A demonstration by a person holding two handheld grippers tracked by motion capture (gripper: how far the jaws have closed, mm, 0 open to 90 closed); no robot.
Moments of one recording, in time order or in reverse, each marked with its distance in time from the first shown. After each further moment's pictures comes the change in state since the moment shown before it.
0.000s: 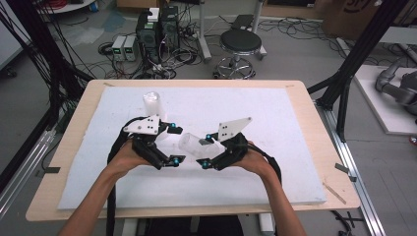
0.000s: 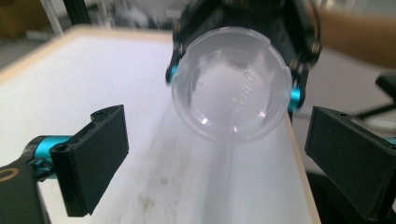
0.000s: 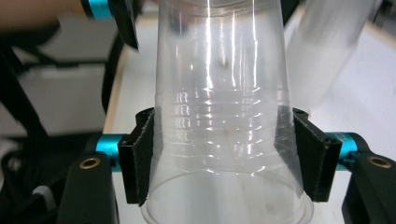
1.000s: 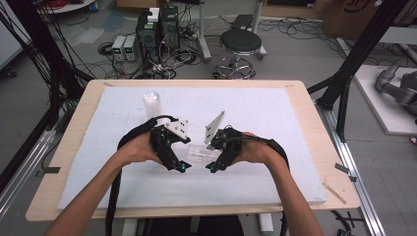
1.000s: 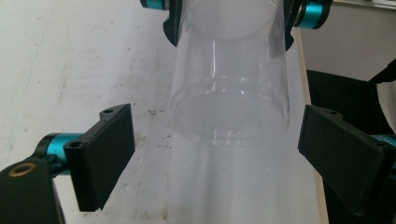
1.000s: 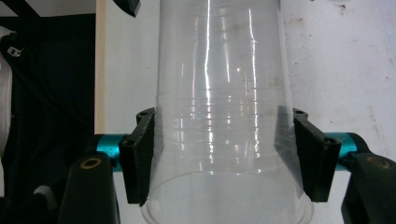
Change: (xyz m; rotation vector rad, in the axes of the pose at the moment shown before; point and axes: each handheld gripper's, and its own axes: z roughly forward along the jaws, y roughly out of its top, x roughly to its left) left arm 0.004 0.029 0.042 0.477 -0.075 0.066; right arm -0.004 0.029 0.007 0.510 0.038 -0.035
